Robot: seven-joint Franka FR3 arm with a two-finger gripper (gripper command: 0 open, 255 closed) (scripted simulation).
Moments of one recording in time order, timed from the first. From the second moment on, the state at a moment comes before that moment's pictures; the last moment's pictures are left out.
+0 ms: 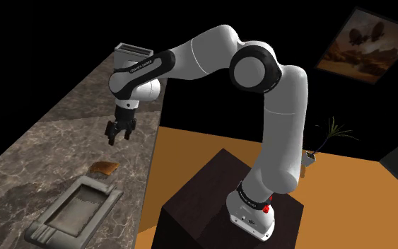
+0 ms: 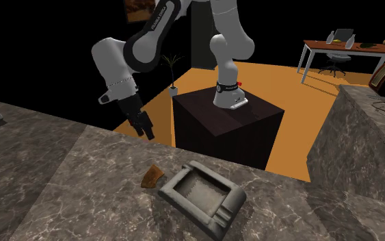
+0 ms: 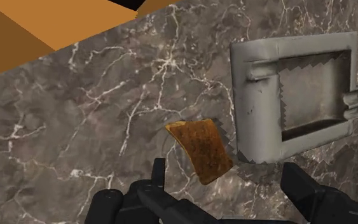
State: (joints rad) arm 0.23 0.45 0.04 -1.91 0.47 2.21 -0.28
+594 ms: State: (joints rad) arm 0.26 0.73 0.11 -1.64 0.51 2.20 -0.30
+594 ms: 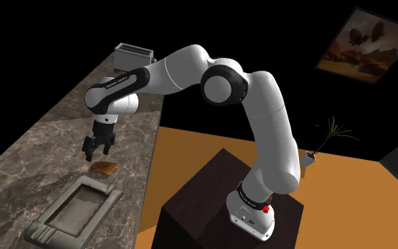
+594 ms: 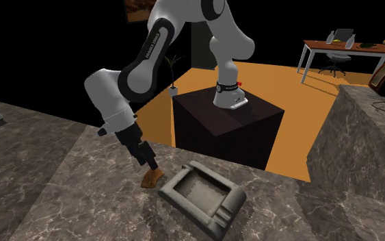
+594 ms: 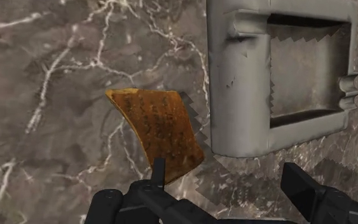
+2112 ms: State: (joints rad) arm 0.28 0.78 0.12 -1.63 0.53 2.25 -0.31
